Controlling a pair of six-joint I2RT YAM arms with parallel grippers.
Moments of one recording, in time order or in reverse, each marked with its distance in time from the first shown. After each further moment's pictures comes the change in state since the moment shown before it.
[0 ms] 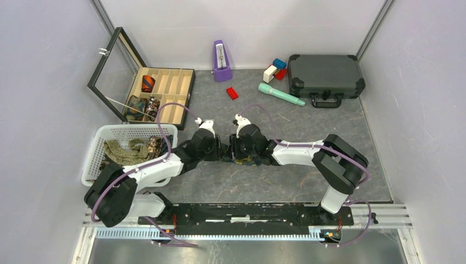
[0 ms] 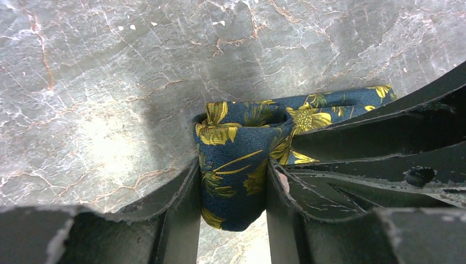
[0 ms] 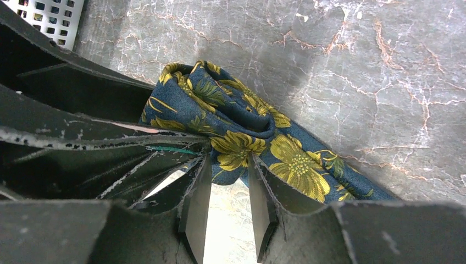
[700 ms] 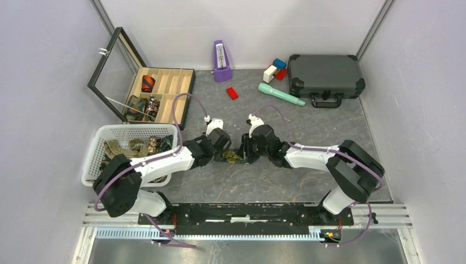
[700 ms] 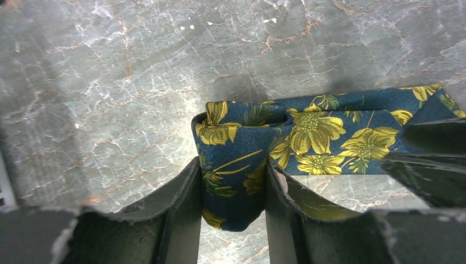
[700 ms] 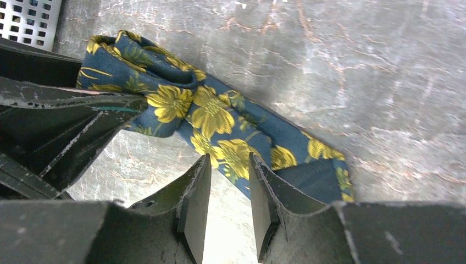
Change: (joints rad) left arm -0.148 0.088 0.198 -0.323 -0.335 0.002; right arm -0.069 -0.114 -0.126 0.018 0.001 -0.025
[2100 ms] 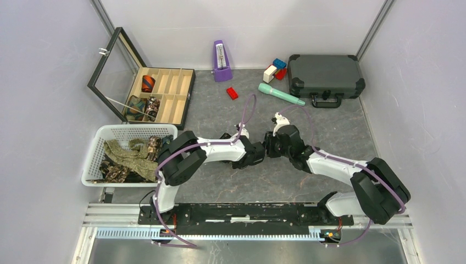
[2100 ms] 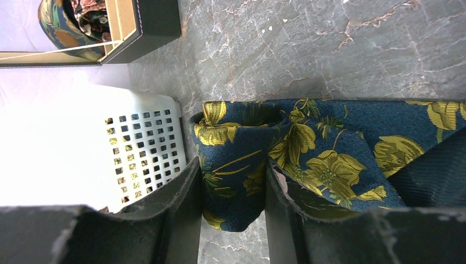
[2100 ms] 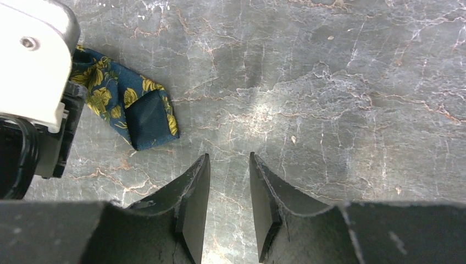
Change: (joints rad) left arm -0.225 0.628 0.528 -0.713 -0.579 -0.121; right arm -0.205 -0.270 -0.208 -0.058 -0.001 -0.056
